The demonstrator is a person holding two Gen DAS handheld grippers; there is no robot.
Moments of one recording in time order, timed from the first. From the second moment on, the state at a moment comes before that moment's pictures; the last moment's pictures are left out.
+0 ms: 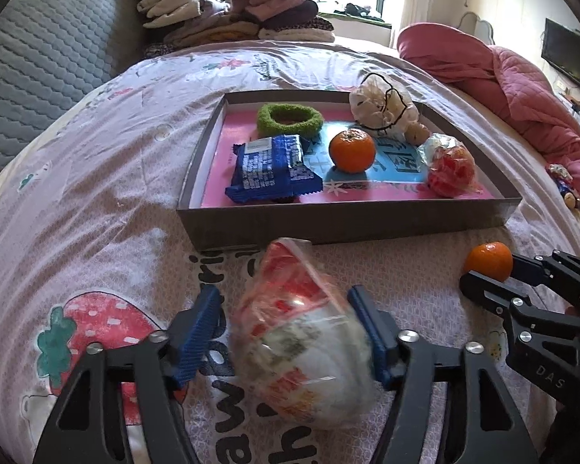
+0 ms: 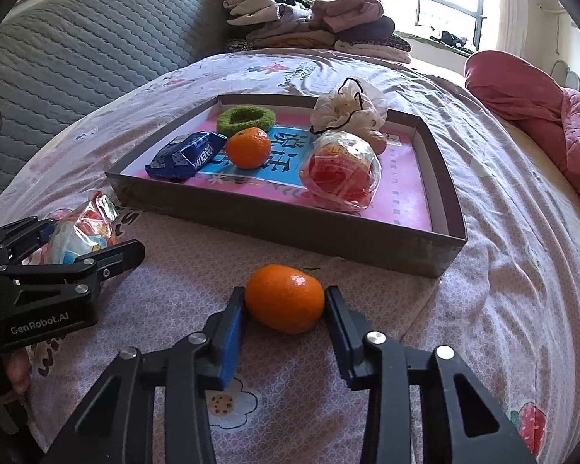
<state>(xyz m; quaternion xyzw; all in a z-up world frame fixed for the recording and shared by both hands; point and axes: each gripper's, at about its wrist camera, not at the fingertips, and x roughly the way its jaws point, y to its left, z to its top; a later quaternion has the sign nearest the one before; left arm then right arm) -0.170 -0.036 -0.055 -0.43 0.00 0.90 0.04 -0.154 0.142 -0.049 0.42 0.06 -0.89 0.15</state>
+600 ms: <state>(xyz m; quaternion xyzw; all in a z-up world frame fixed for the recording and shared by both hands) -0.160 -0.032 -0.044 -0.41 0.00 0.91 0.04 -0.149 0.143 -0.046 0.42 0.05 -0.89 0.16</state>
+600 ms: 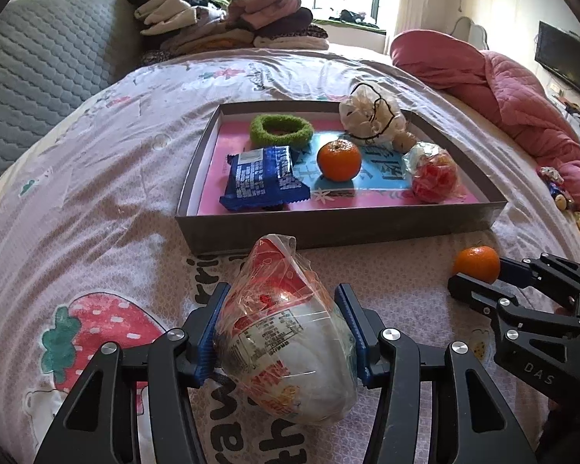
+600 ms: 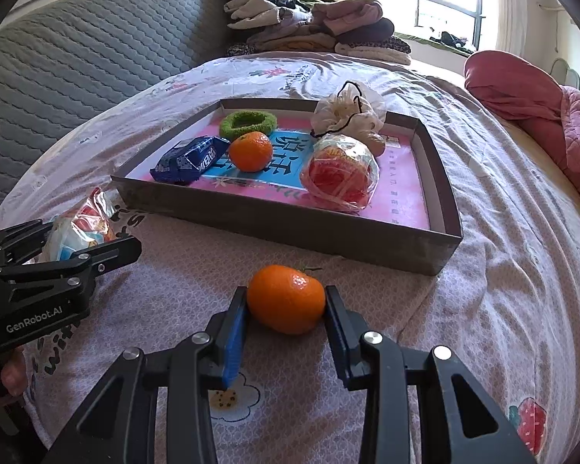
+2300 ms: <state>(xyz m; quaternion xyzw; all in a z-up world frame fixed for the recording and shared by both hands) -0.141 -0.014 0.042 -0.32 0.01 0.95 0.03 -0.126 0.163 0.040 0.31 0.03 -0.94 0.18</state>
